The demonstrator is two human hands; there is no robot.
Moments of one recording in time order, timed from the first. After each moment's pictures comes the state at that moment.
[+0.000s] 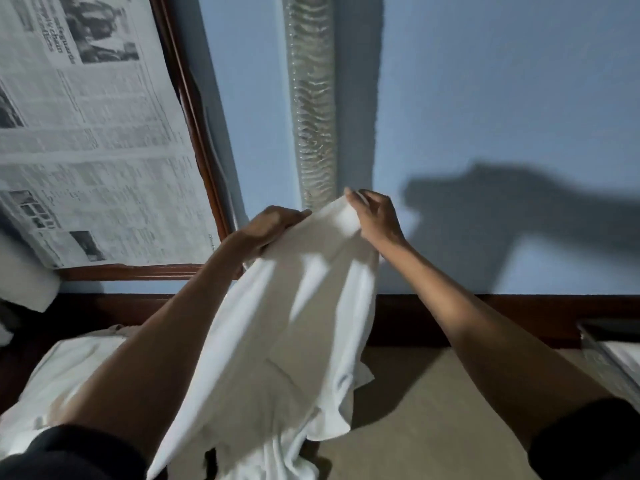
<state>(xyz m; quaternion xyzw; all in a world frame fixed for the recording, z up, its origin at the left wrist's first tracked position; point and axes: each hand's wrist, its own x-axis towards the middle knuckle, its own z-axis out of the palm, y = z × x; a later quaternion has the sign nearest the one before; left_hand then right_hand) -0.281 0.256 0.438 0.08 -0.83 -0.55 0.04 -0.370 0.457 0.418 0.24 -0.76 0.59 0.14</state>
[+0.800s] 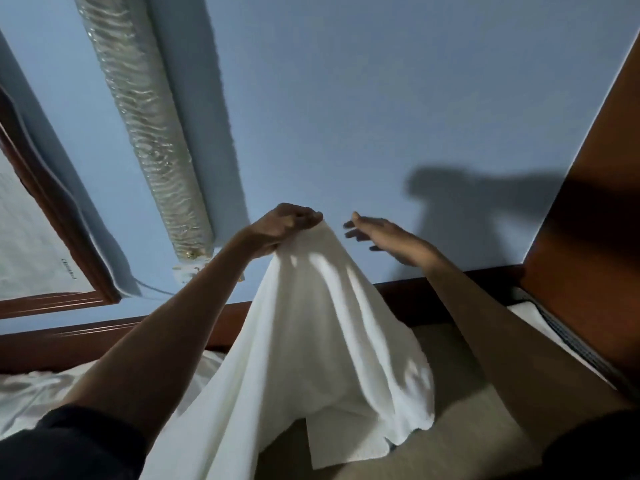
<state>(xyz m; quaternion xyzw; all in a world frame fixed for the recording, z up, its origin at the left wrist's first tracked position) -0.384 0.511 0.439 -0.12 -0.80 -0.58 -0.06 -0.419 0.751 0.414 0.14 -0.84 0.50 -0.12</state>
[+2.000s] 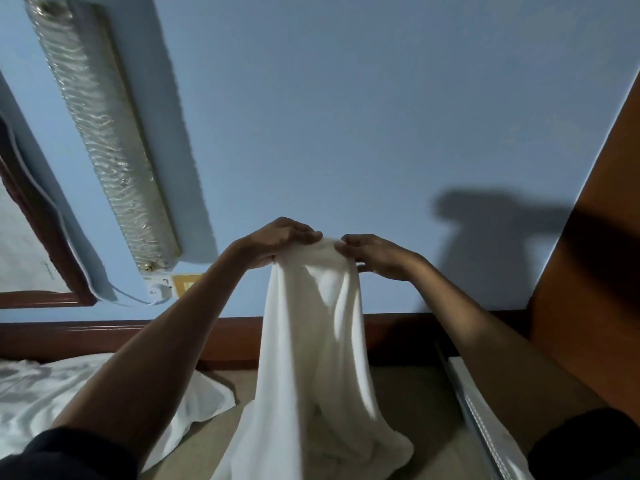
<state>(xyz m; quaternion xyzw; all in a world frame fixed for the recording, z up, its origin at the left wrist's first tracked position) -0.426 0.646 0.454 -0.07 -0.83 -0.56 -0.06 -0.501 0.878 0.420 0.32 -0.74 0.53 -0.26</state>
